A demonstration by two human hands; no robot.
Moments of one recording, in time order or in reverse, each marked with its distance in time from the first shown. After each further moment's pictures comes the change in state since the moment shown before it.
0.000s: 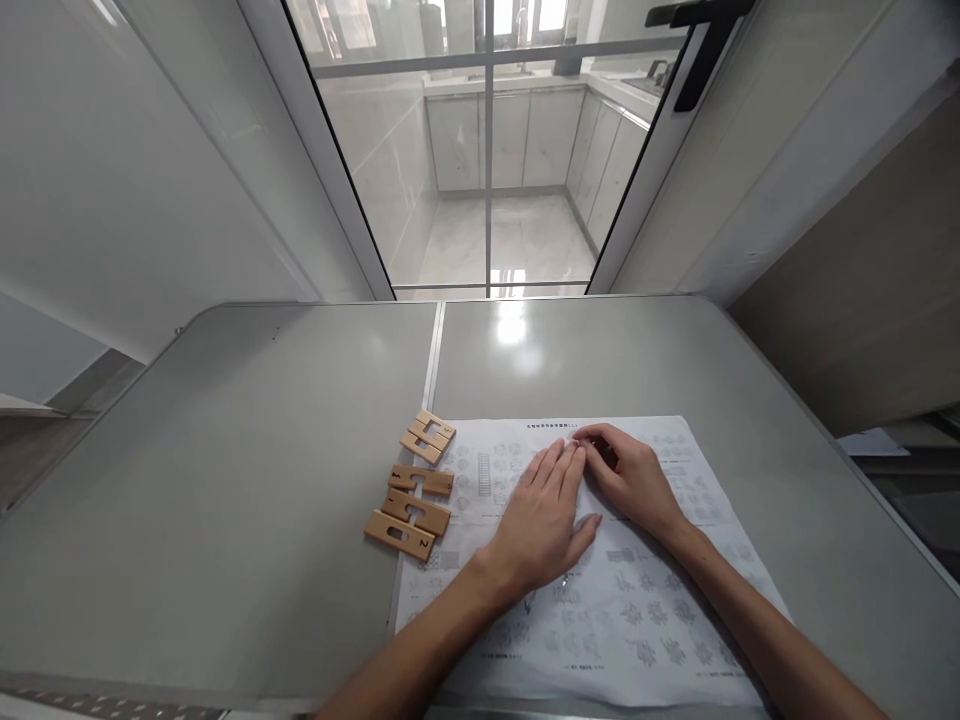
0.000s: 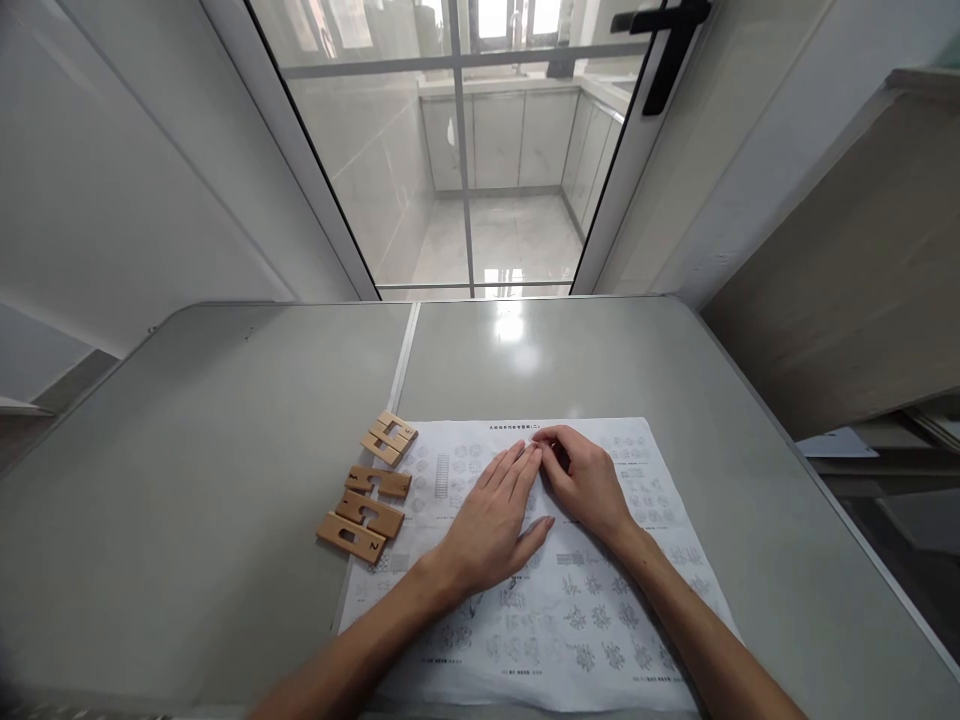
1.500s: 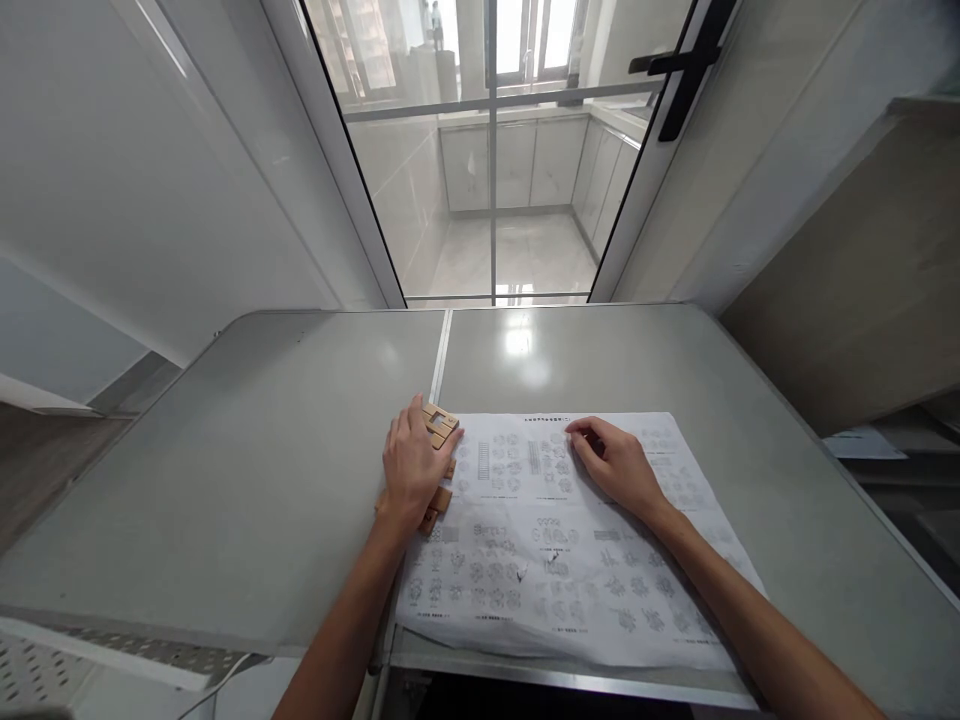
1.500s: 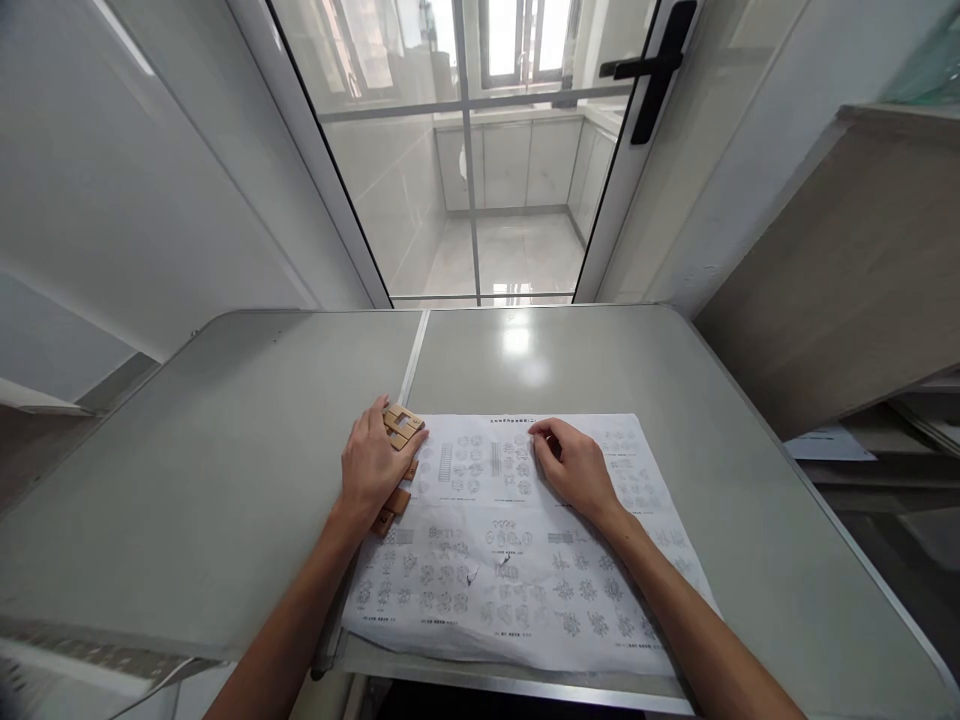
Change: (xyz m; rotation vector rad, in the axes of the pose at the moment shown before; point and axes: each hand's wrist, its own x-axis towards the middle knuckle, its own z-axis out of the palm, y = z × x) left_hand -0.044 -0.087 -0.084 0.319 0.442 -0.687; right_hand -0.002 0.003 -0.001 -0.020 0.004 -0.030
